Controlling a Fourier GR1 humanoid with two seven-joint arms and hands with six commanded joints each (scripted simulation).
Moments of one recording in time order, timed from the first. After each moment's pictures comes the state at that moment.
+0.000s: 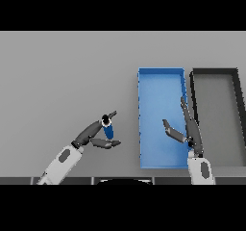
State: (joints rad) left arm -0.17 0.28 -0.56 -1.37 0.00 -0.12 -0.09; right arm 0.11 -0.15 0.07 -1.71 0.17 0.03 -0.09
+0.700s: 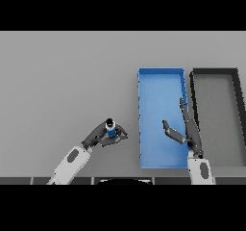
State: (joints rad) left arm -0.17 0.17 -0.55 -1.35 0.07 -0.12 -0.17; right arm 0.12 -0.15 0.07 -1.70 0.16 0.04 -0.10
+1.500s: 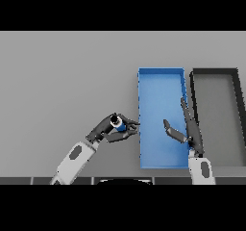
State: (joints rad) left arm -0.24 0.10 -0.53 -1.59 0.05 -0.16 -0.10; right arm 0.11 -0.17 0.07 -1.69 0.18 0.04 -0.11
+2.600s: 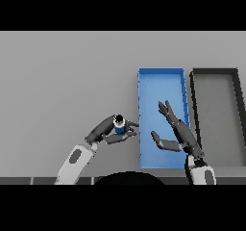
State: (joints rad) left arm -0.21 0.03 -0.50 -1.60 -0.03 -0.25 -0.04; right arm 0.18 -0.20 0.18 -2.15 -0.07 0.21 0.27
